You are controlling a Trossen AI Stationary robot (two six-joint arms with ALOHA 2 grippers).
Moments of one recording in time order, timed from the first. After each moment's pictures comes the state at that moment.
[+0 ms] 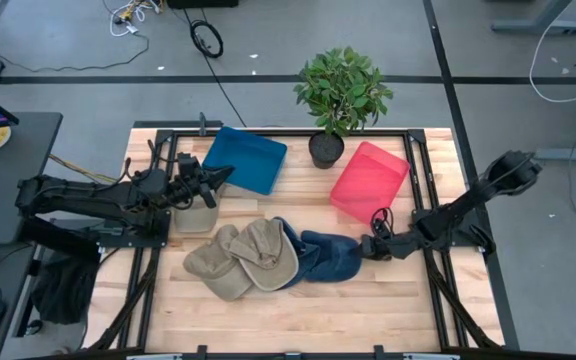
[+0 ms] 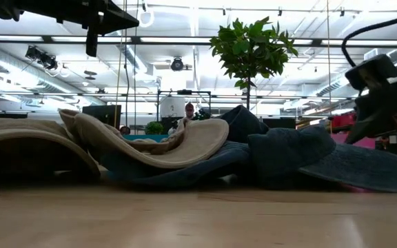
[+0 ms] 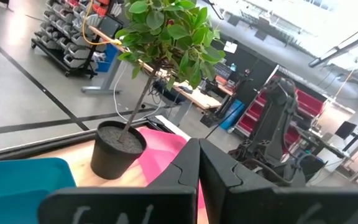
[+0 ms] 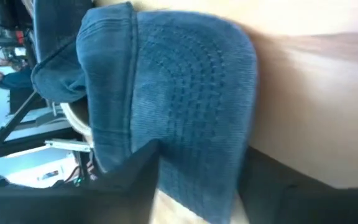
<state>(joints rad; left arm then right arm) -0.01 0.73 0.47 0.32 -0.50 -0.51 0.53 1.26 0.11 0.52 0.34 1.84</state>
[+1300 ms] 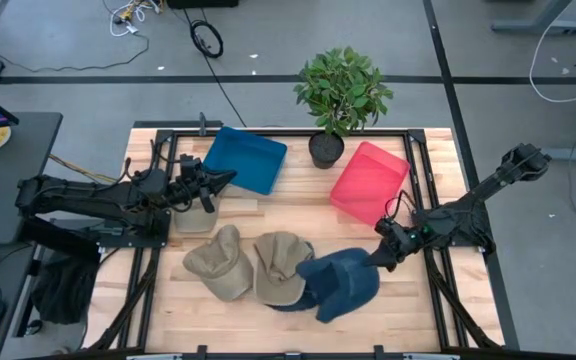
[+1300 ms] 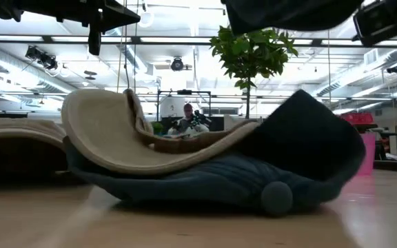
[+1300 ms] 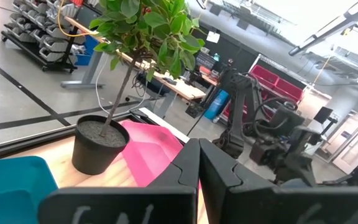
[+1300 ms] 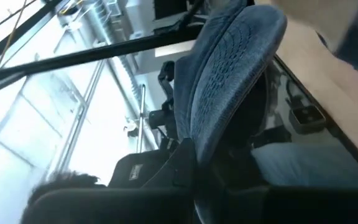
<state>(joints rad) -0.01 0.73 0.47 0.33 -0.41 -0.50 0.57 0.81 0.23 0.63 0.11 1.74</state>
